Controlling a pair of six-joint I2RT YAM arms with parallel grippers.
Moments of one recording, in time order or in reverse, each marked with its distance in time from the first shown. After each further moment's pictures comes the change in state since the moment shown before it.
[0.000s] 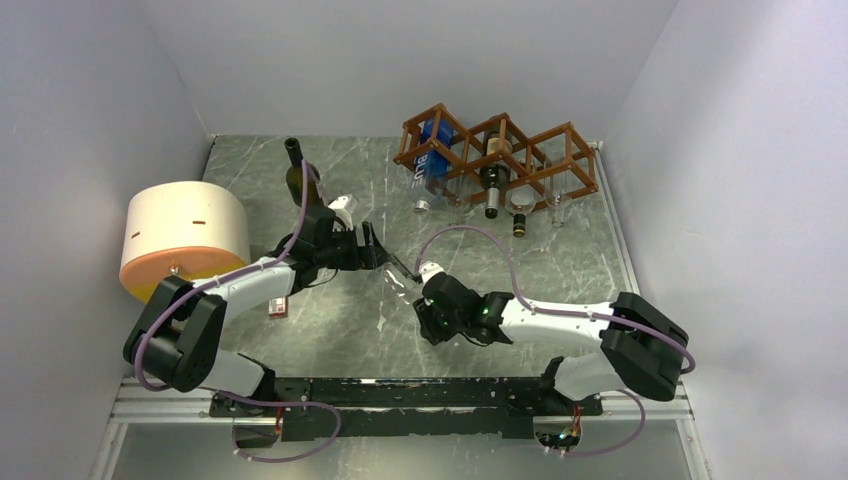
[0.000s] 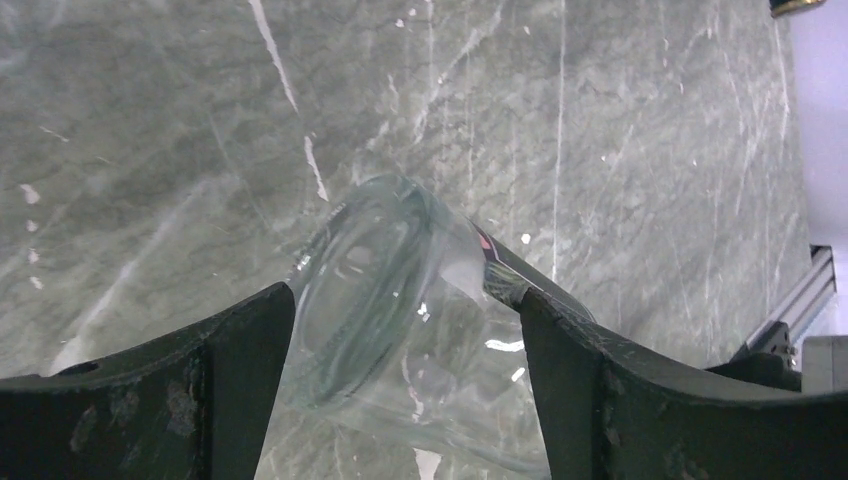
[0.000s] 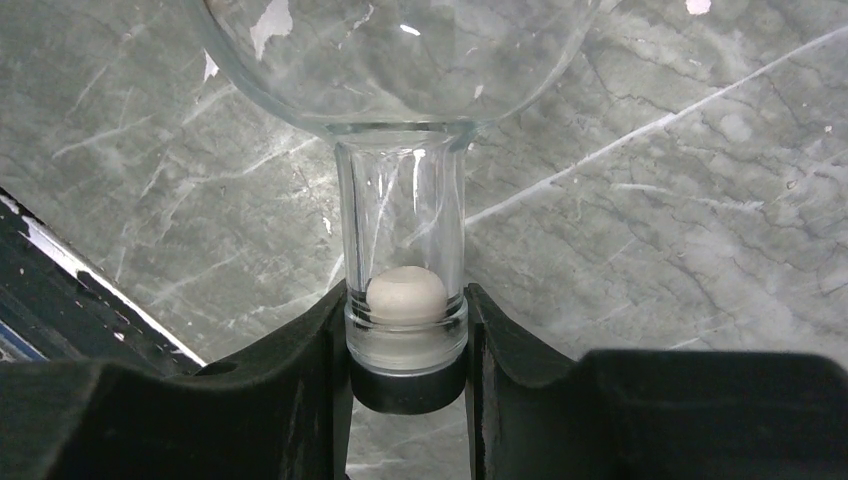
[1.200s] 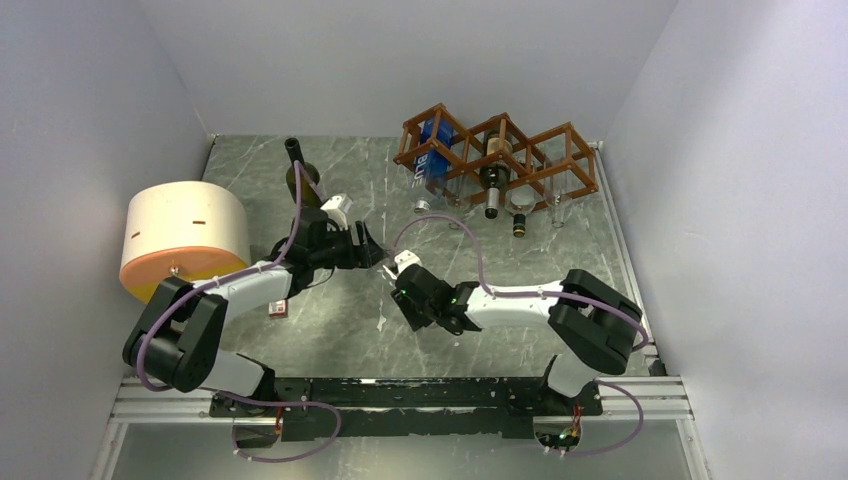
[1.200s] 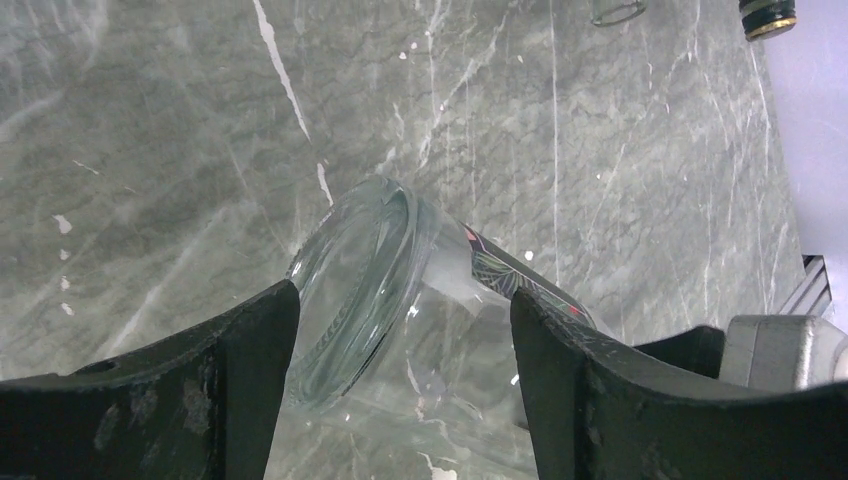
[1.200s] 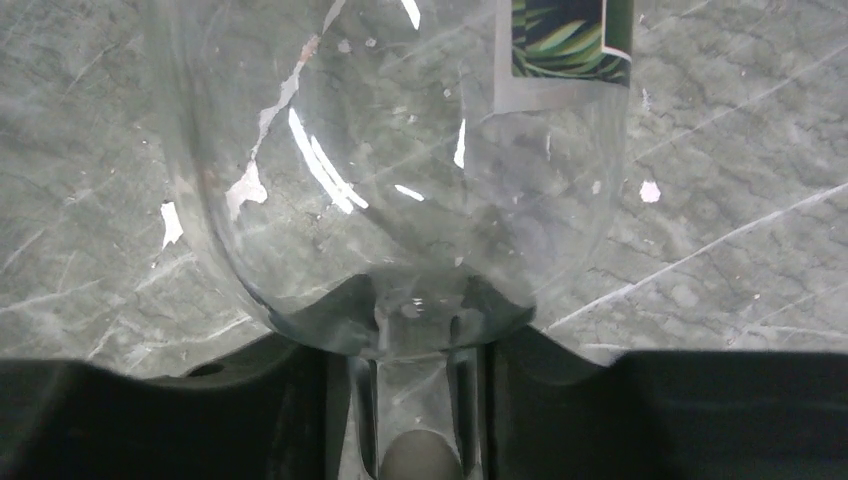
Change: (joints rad) left arm 0.022 -0.003 -0.057 0.111 0.057 -0.005; right arm 0.015 0.266 0.160 0.101 0.137 -0.077
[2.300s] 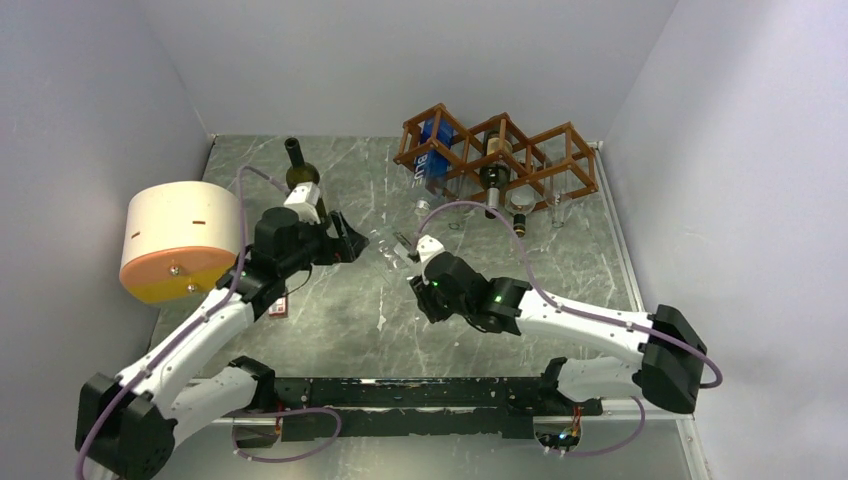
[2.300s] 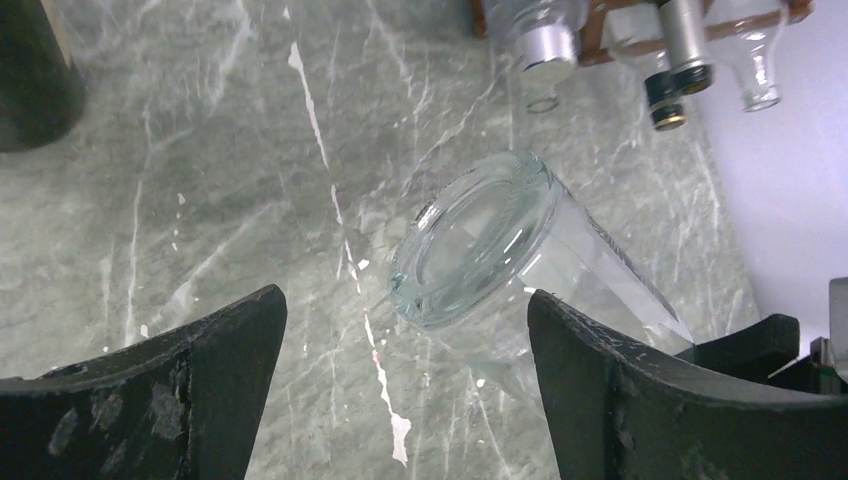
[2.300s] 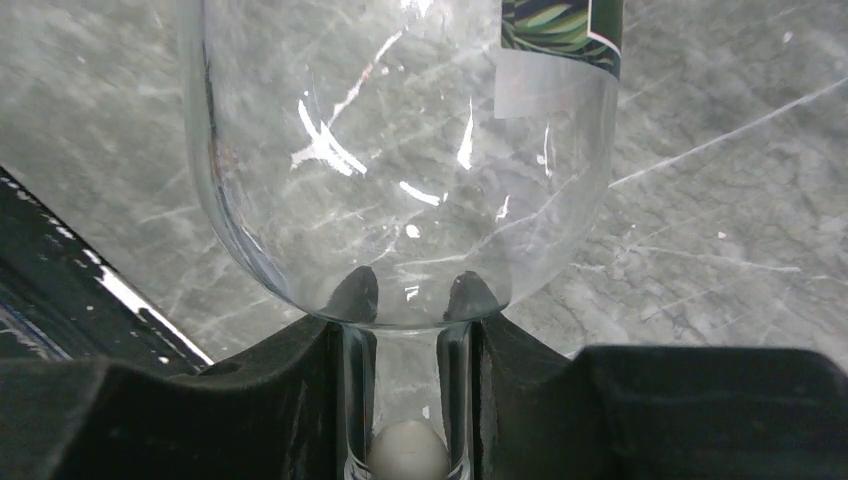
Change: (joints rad) left arm -0.010 -0.411 0.049 -0.340 -0.197 -0.031; right arm -0.005 -0.361 0.005 -0.228 -0.018 -0.052
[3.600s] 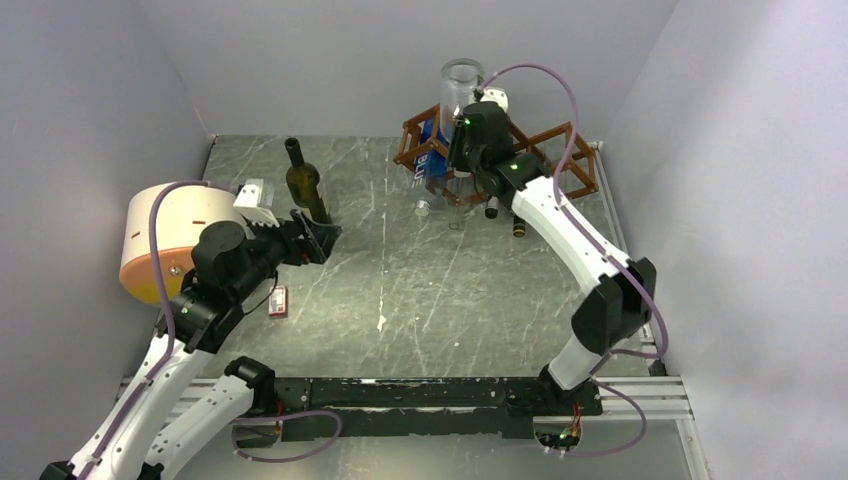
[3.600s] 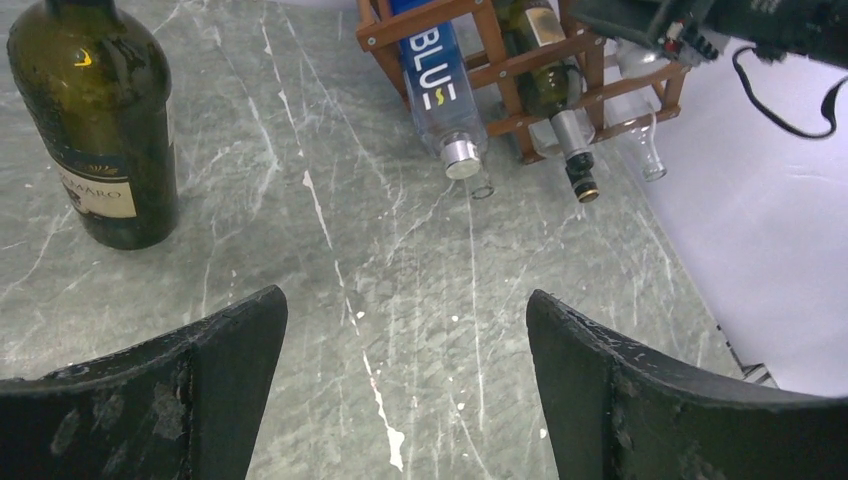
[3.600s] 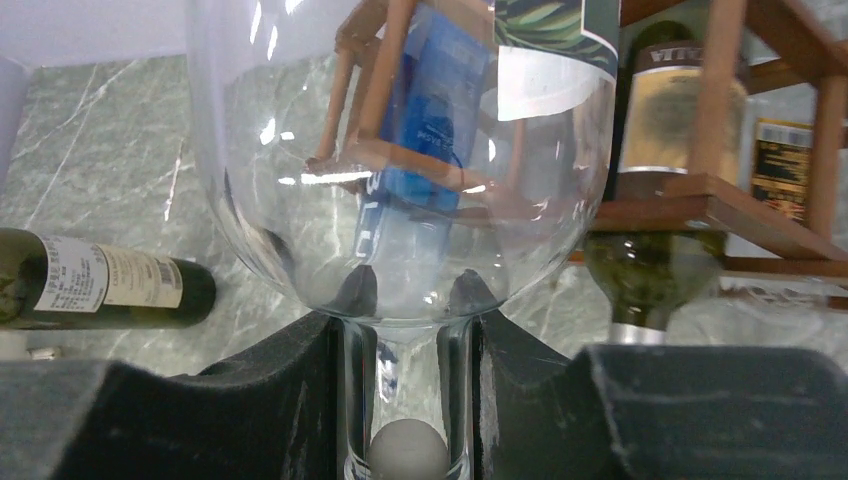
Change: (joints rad) left arm 0.000 -0.350 0.188 -0.274 -0.092 0.081; right arm -0.527 0.368 0.832 -0.140 0.116 0.143
